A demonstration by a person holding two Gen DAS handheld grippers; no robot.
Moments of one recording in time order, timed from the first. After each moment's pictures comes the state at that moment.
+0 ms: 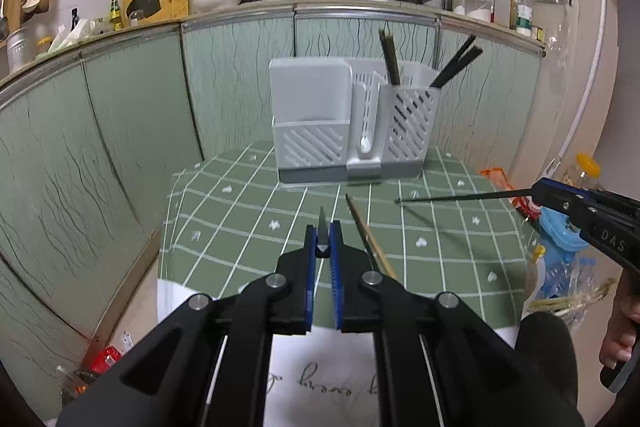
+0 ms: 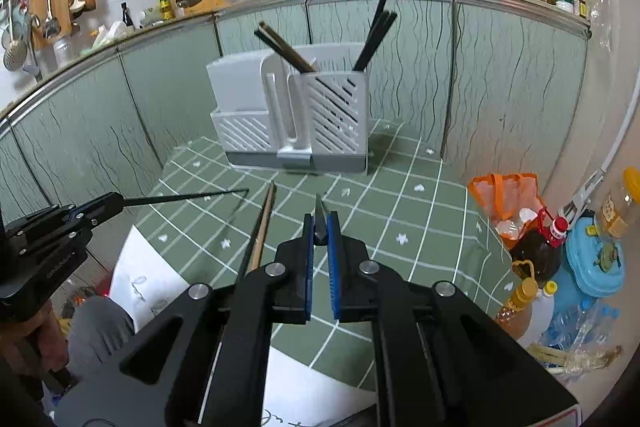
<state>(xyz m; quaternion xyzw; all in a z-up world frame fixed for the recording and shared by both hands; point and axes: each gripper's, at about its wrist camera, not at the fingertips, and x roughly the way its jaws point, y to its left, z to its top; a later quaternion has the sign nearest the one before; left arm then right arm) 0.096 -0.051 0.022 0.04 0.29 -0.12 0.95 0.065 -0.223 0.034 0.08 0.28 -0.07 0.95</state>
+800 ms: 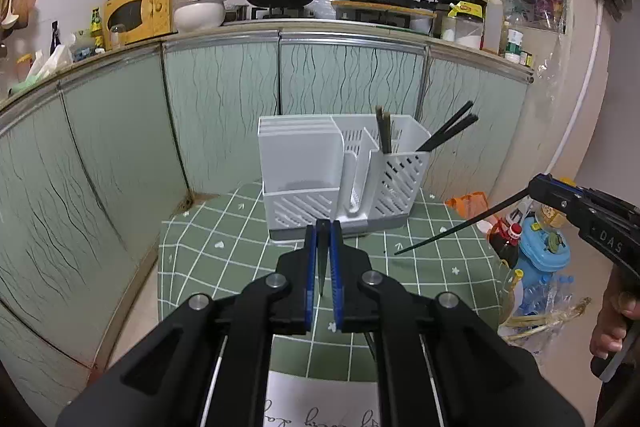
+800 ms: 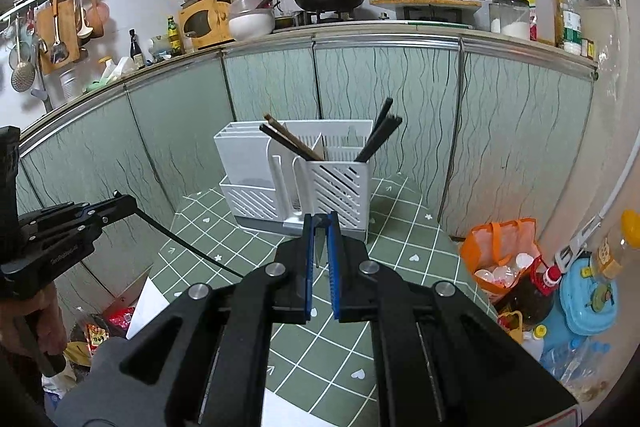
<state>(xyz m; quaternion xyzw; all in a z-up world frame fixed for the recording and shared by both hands) 0.138 -0.050 0.093 0.02 0.28 -0.16 0.95 0.086 -0.237 0.112 0.07 0.25 -0.06 0.97</state>
